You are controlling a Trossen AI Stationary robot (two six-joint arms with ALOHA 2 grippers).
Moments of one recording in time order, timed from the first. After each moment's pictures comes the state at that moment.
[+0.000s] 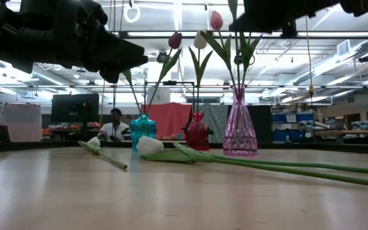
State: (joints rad) left arm -0.13 1.31 0.27 1.02 -0.14 -0.05; right arm 0.32 1.36 0.64 0.66 1.05 -0.09
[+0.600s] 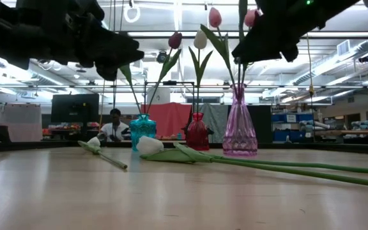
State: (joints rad) left arm -0.16 1.24 0.27 0.94 -0.13 -0.07; right arm 0.29 1.28 0.75 -0.06 0.75 0.45
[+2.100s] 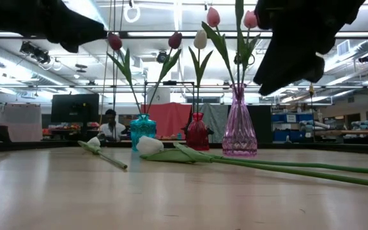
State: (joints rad) left arm -0.24 0.53 0.27 0.23 -0.45 0.10; right arm 0.44 1.55 0.94 -0.37 0.42 0.90
